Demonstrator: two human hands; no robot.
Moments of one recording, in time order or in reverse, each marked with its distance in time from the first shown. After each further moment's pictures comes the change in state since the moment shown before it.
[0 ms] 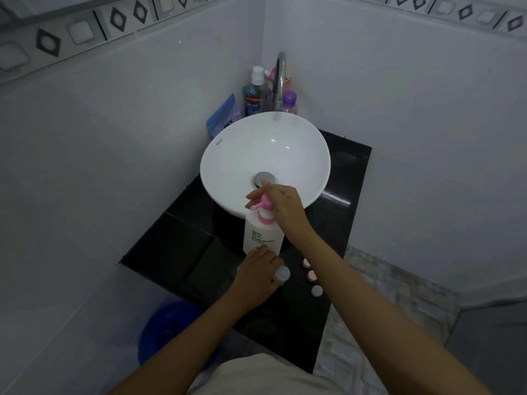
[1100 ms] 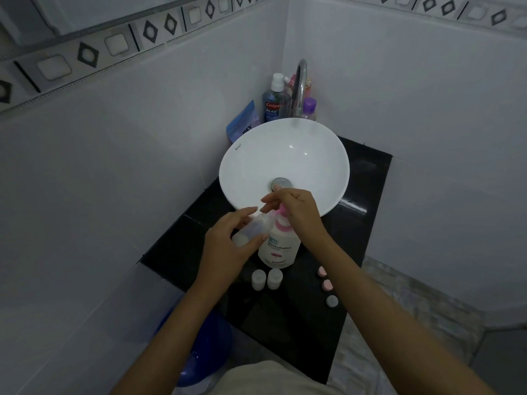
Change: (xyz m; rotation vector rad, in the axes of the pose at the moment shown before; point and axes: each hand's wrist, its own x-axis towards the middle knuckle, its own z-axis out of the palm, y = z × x) left_hand -0.018 0.000 -0.126 -0.625 0.525 -0.344; right_hand 0.007 -0.005 0.006 -0.086 0.003 -0.004
